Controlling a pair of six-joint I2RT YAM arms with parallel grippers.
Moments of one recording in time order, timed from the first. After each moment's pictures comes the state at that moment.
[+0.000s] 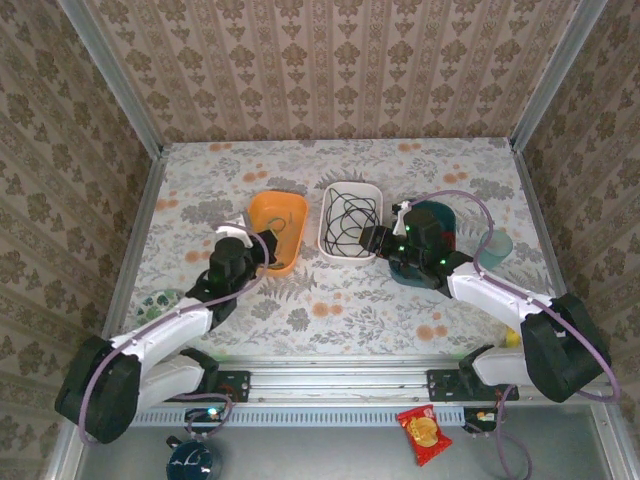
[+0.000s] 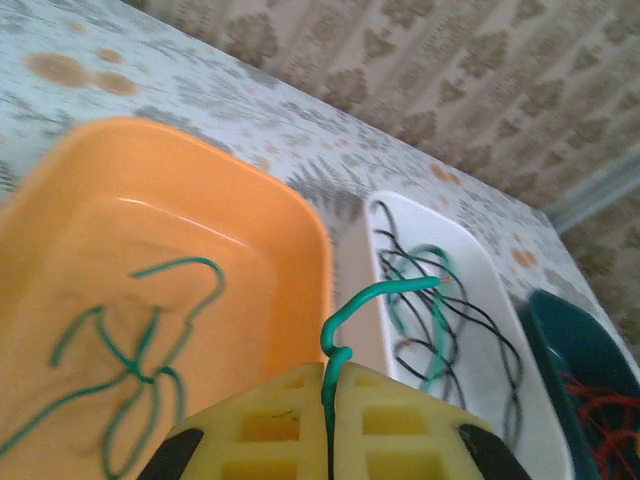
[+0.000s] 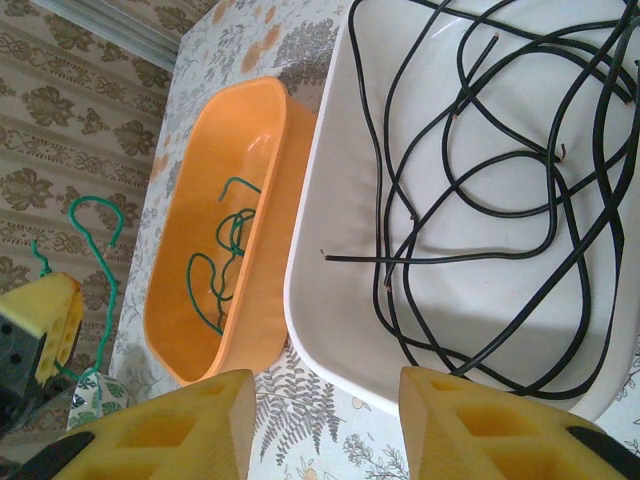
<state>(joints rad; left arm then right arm) -0.52 1.07 0.40 0.39 -0.10 -0.65 0.46 1.30 0.67 0.11 -0.26 0.79</state>
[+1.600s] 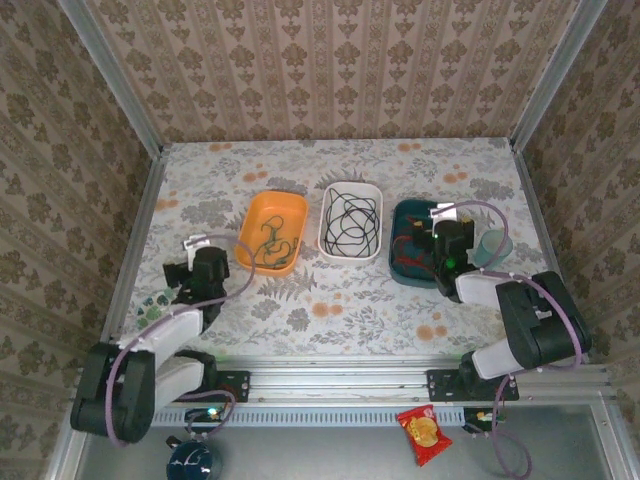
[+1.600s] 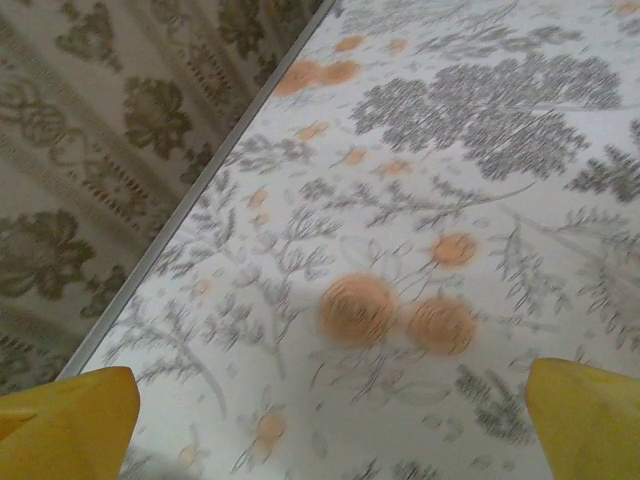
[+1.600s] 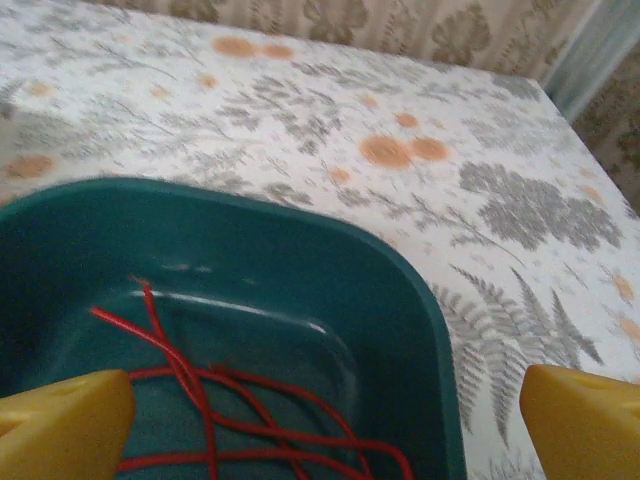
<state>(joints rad) -0.25 1.11 0.30 0.22 -0.65 -0.08 0.17 1.46 0.44 0.62 0.36 -0.06</state>
